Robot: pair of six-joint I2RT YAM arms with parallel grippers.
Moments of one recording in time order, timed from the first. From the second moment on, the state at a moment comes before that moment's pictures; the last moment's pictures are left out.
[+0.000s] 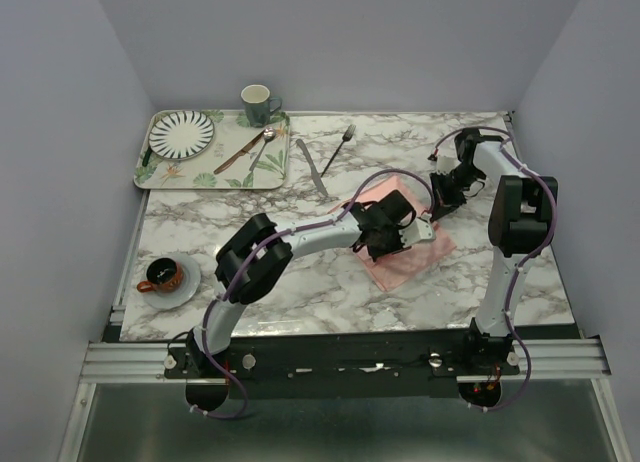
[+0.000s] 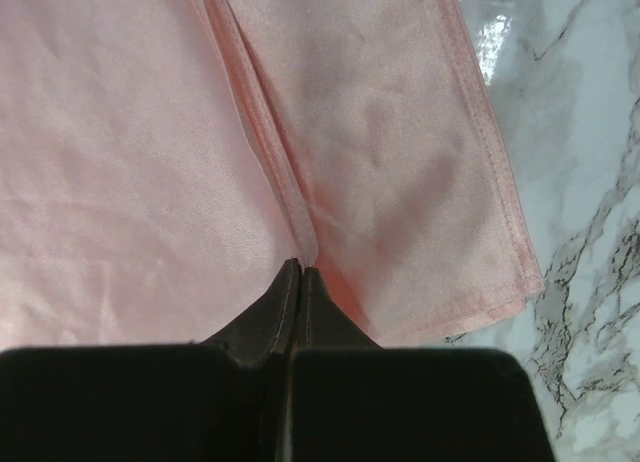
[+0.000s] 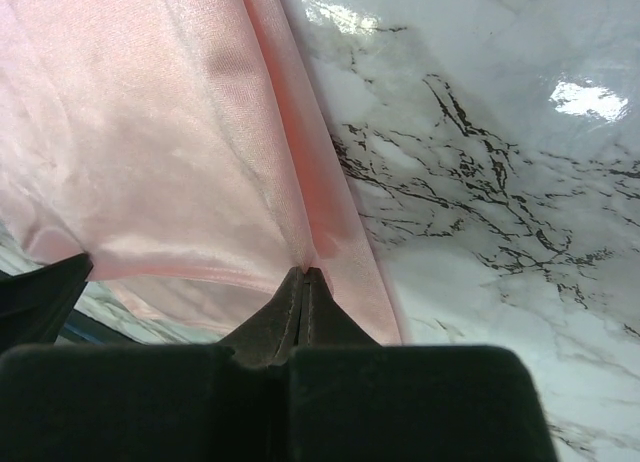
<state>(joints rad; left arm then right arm) -0.99 2.10 1.58 -0.49 0.16 0.38 -0.03 2.13 1.65 -1.09 -0.40 -0.23</state>
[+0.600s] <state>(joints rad) -1.02 2.06 1.63 -0.54 0.24 0.33 -0.06 2.09 1.65 -1.15 -0.38 -0.27</state>
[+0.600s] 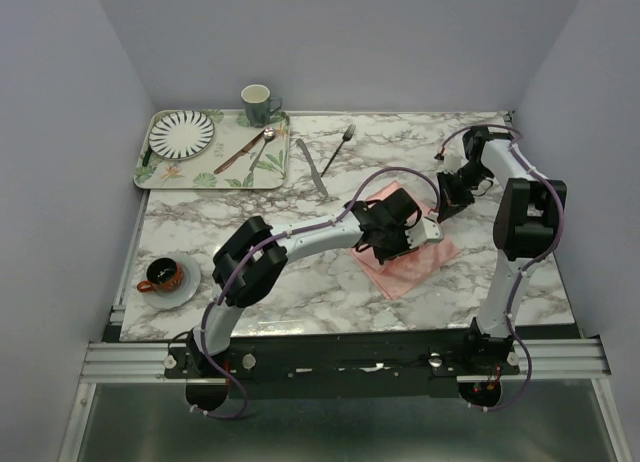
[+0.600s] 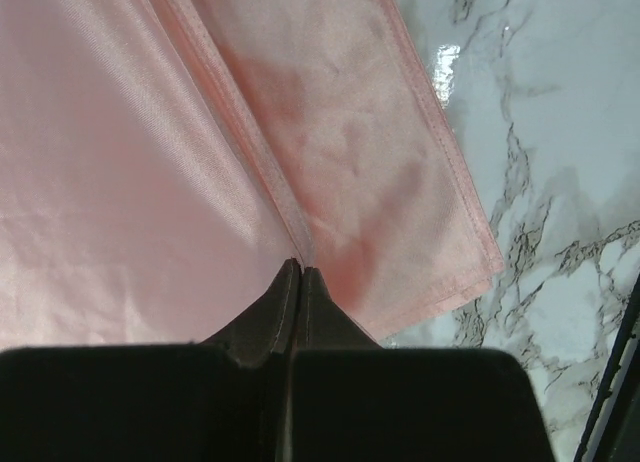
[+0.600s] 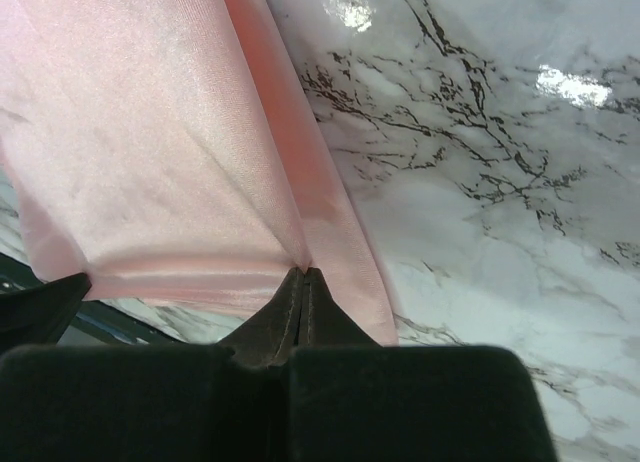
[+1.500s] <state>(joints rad) -1.03 2.06 1.56 -0.56 0.33 0.29 -0.07 2.02 1.49 -1.17 -0.38 -0.33</state>
